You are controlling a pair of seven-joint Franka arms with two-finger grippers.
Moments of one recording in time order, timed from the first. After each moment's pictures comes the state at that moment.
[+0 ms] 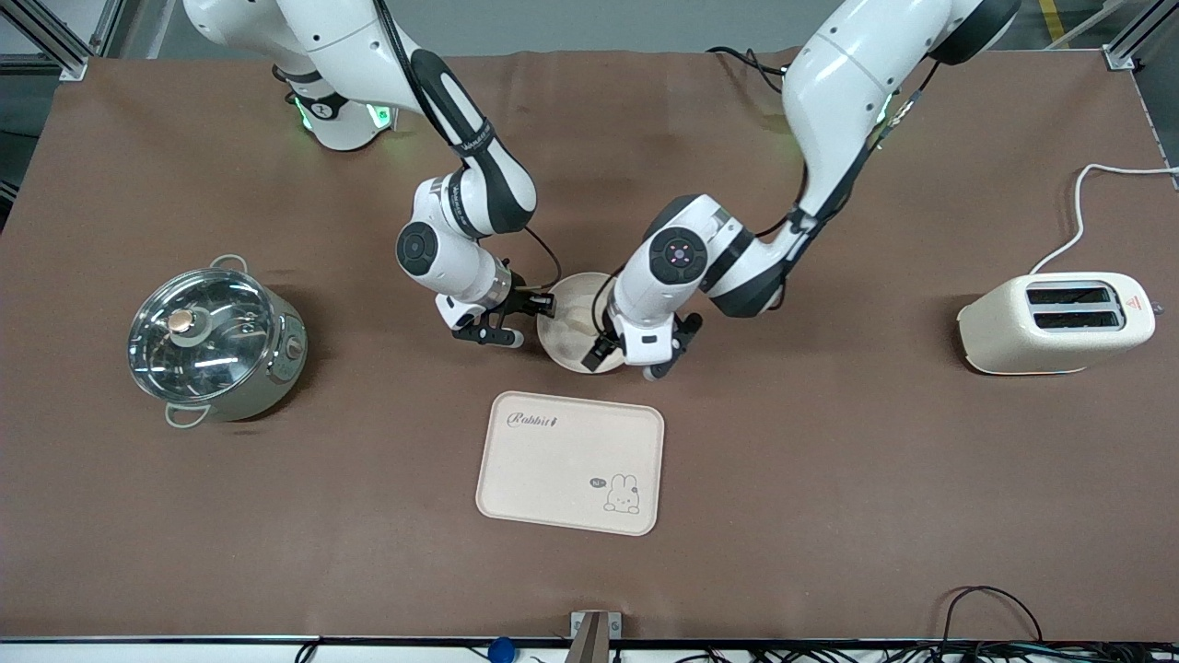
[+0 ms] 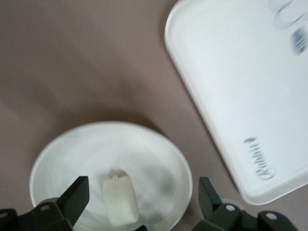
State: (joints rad) left arm -0.36 0.68 -0.39 -1.58 0.11 2.35 -1.63; right arm 0.76 0.53 -0.08 -2.03 0.83 2.58 0.21
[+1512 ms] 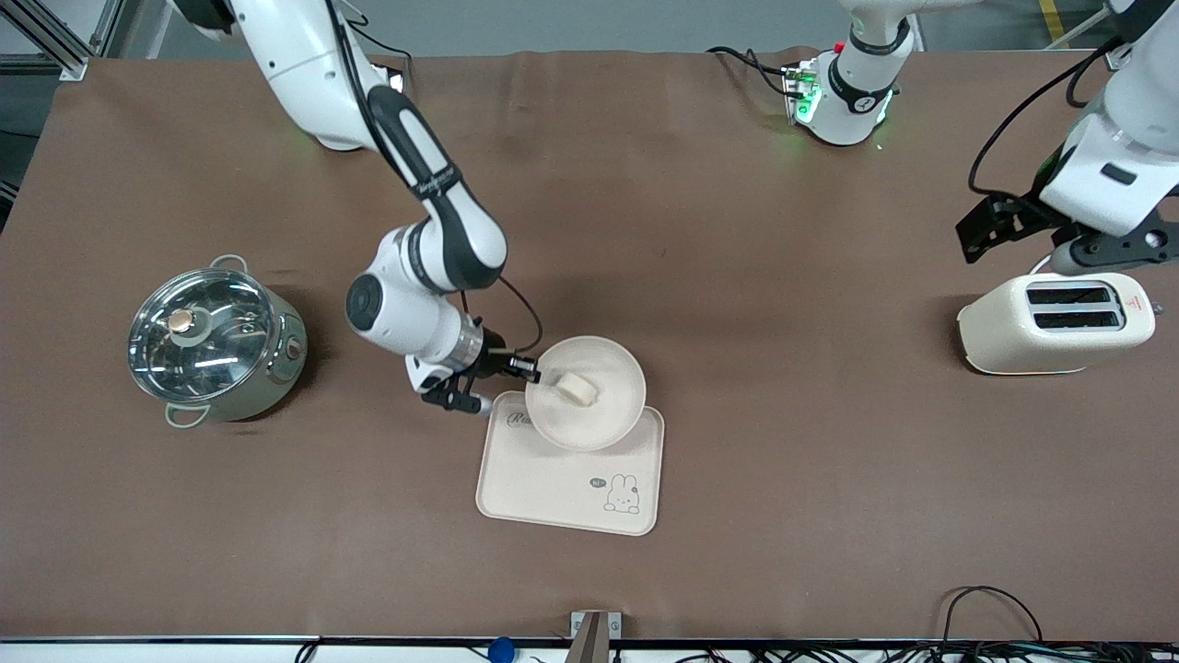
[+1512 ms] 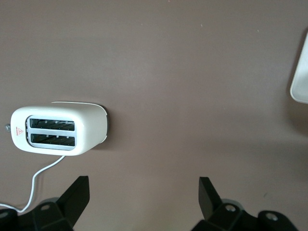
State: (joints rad) left arm 0.02 0.00 -0.18 -1.55 0.10 1.55 -0.20; right arm 0.58 0.69 -0.10 -1.64 0.83 2.42 0.19
